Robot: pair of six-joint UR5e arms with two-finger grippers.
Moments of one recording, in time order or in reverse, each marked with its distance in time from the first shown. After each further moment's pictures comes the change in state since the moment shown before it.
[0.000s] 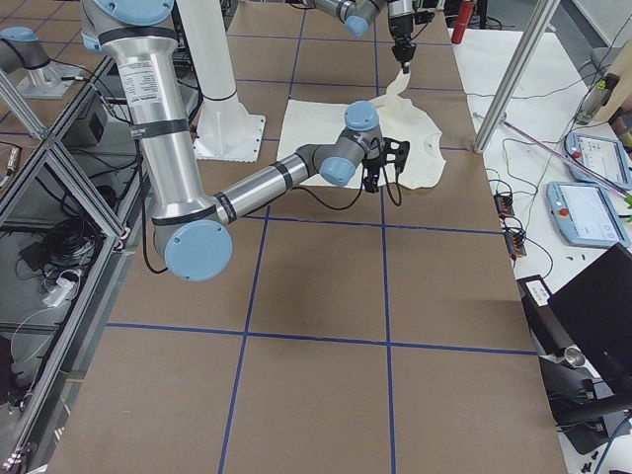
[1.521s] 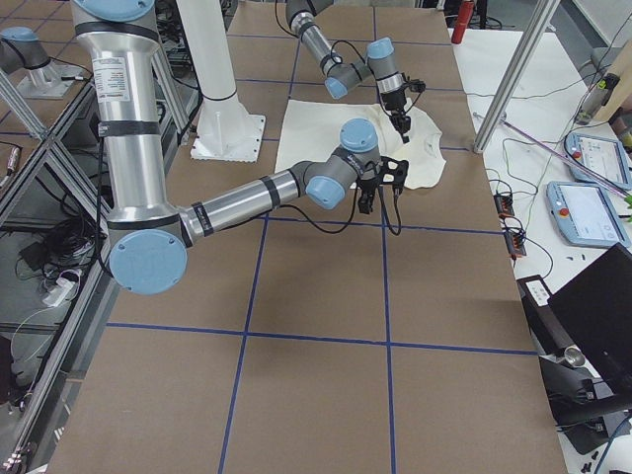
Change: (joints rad) left arm 0.302 -0.309 0.512 -0.291 0.441 0.013; right arm 0.134 -0.115 0.023 0.006 0.156 -0.129
